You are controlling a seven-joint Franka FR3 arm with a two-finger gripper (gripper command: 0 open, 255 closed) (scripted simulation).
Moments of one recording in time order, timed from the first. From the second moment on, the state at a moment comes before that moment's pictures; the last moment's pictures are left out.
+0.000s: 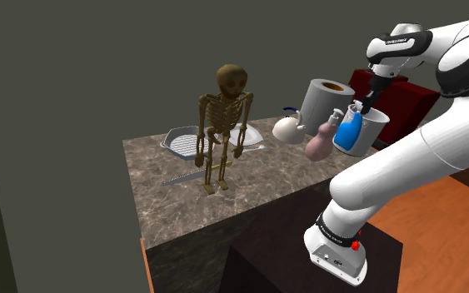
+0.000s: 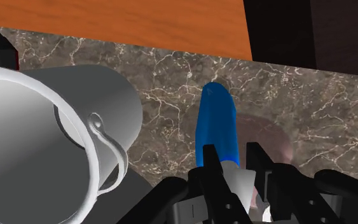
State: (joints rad) arm -0.39 -0.37 -0.78 -2.09 -0.33 1.85 -0.88
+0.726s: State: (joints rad) arm -0.39 -0.34 -0.82 -2.21 -0.33 2.00 -0.88
